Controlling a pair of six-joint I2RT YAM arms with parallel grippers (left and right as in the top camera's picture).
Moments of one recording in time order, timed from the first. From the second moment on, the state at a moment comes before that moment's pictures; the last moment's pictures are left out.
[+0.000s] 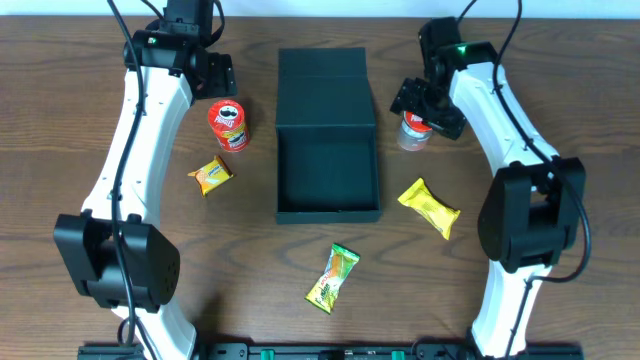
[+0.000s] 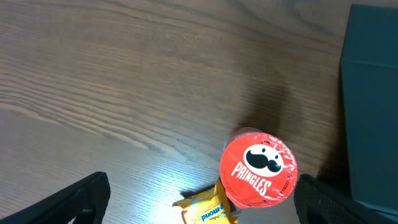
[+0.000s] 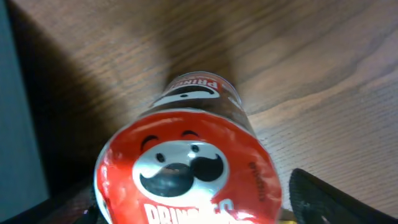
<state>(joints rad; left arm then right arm) -0.13 1.90 1.85 -1.08 -0.26 -0.25 0.18 2.14 1.83 -1.09 0.03 0.66</state>
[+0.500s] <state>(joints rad) -0.13 1.90 1.85 -1.10 -0.26 -0.25 0.18 2.14 1.83 -1.09 -0.03 0.63</state>
